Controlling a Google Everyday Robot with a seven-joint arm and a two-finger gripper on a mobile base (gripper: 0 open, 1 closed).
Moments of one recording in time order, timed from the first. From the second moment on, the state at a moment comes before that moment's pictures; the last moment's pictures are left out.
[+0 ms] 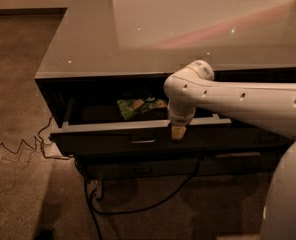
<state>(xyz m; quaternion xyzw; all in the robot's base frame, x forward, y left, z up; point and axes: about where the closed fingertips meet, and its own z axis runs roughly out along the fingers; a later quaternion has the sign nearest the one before) 0.634 -0.112 0.633 -0.67 0.73 -0.09 0.11</state>
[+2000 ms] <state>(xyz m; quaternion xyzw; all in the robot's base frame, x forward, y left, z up) 0.634 -0.112 0.633 -0.67 0.73 -0.09 0.11</state>
